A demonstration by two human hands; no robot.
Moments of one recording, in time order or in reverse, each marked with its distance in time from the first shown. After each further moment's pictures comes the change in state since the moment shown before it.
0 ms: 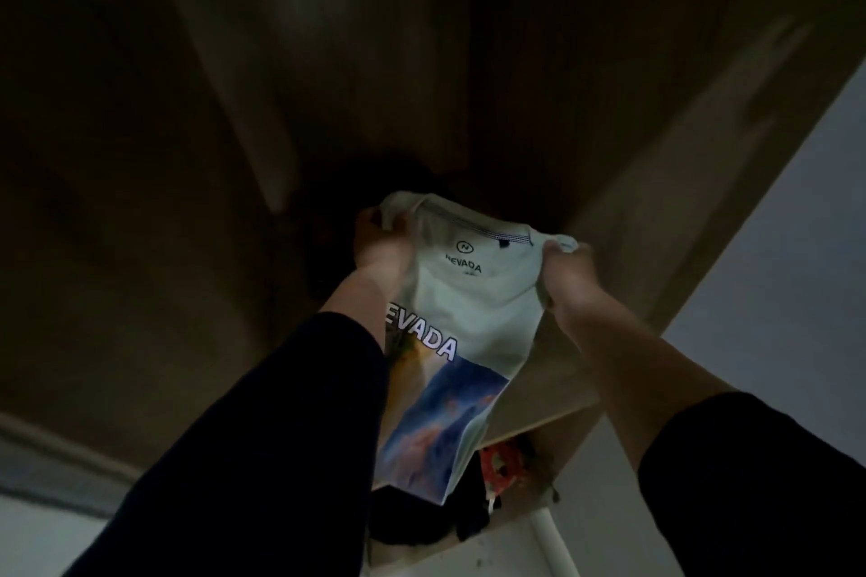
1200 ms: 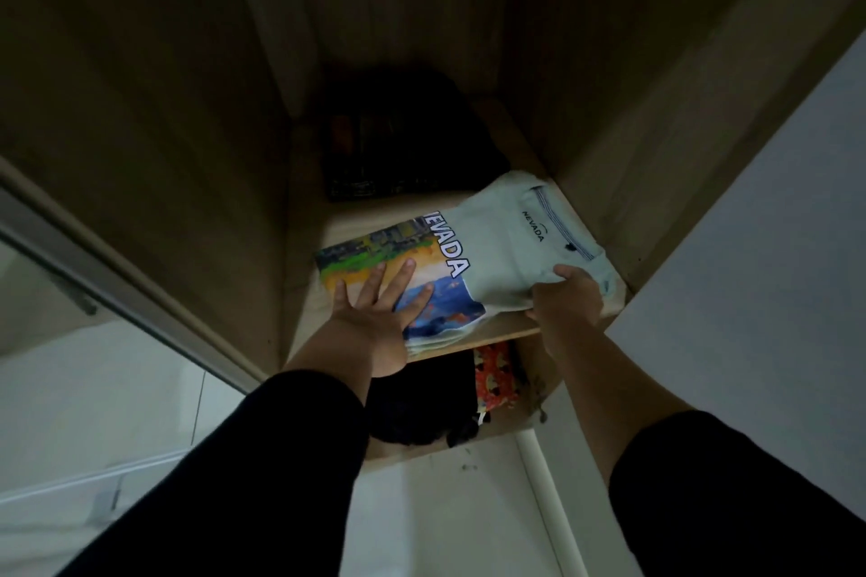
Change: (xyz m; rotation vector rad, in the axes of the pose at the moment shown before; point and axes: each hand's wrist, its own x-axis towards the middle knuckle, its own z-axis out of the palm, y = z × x) left_hand -0.126 -0.118 -0.074 1.519 -0.718 0.254; right_hand -0.064 0.107 -0.024 -0.227 0.040 0.071
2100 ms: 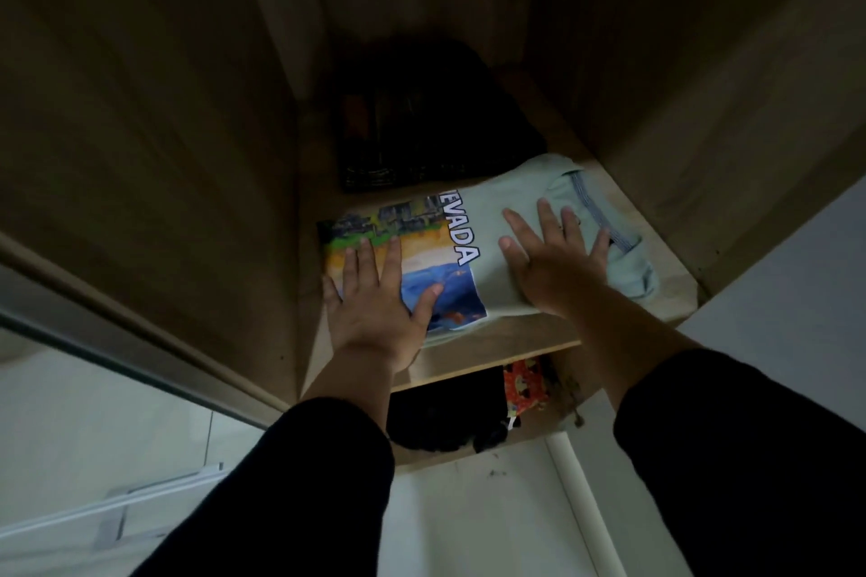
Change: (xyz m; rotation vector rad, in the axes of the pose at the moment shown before) left_hand 0.049 -0.029 0.040 -0.349 0.467 -0.283; right_hand 0.043 -0.003 0.053 -1.197 -0.221 -0.671
